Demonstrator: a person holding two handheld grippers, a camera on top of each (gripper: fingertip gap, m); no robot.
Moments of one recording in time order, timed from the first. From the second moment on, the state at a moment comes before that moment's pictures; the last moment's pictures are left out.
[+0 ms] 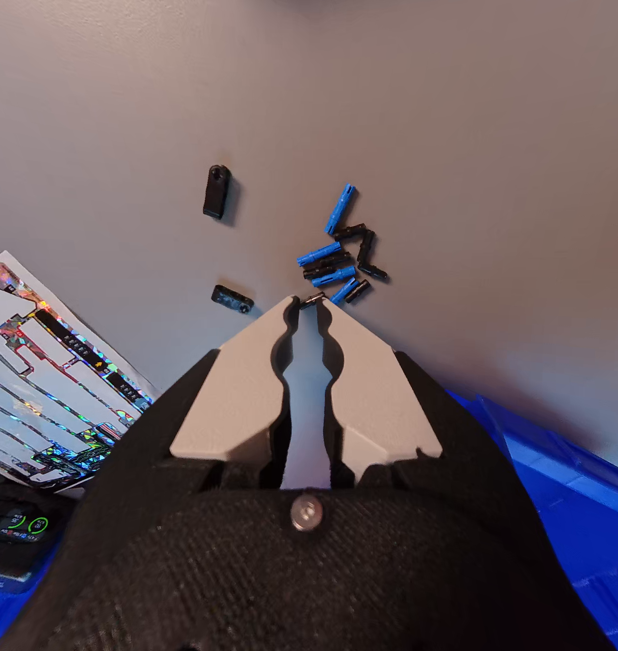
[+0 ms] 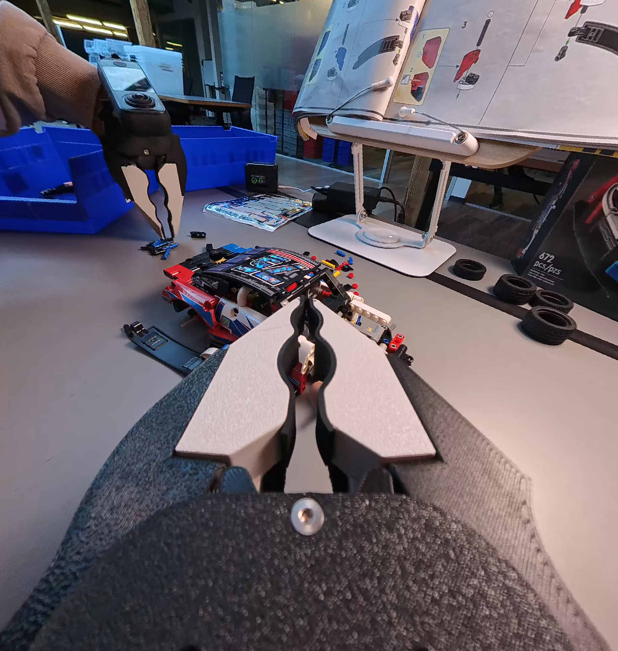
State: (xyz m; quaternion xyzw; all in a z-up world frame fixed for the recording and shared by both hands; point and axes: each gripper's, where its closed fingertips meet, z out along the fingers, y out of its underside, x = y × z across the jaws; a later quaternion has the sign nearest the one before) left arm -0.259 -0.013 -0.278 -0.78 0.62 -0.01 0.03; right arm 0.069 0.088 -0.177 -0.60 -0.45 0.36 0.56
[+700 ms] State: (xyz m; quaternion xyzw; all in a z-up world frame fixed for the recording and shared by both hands) left arm -0.262 -0.019 -0.283 -0.79 0.62 -0.01 0.03; right arm 0.068 0.088 -0.178 -0.60 -0.45 0.36 0.56
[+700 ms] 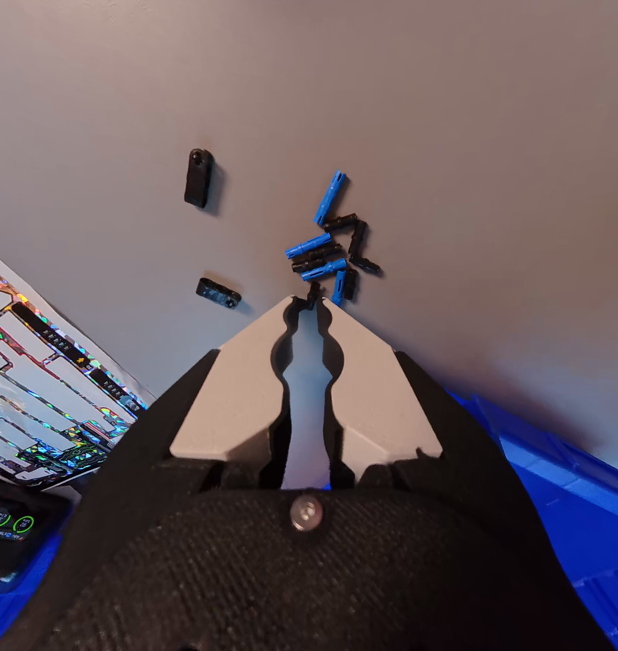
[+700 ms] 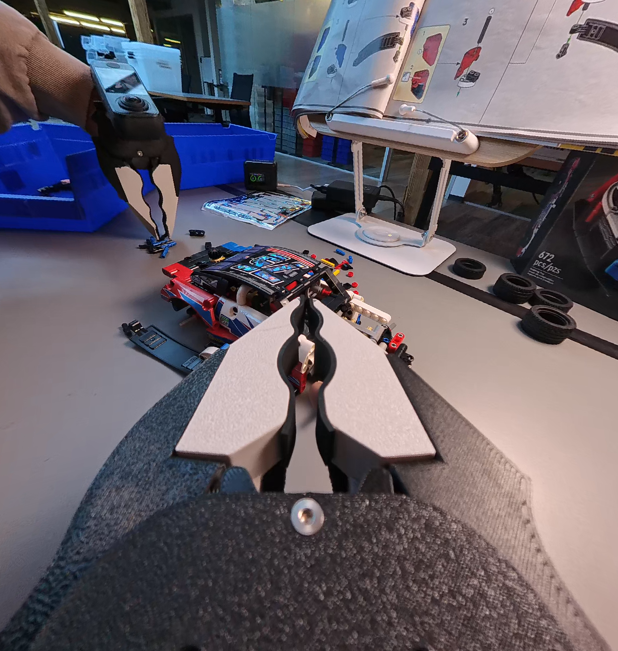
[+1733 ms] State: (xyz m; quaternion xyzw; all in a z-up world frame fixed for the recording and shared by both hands) left arm -0.026 -0.063 -0.279 -0.82 0.52 -0.09 0.23; right arm 0.073 0.085 -0.170 -0.58 -0.46 0.34 0.58
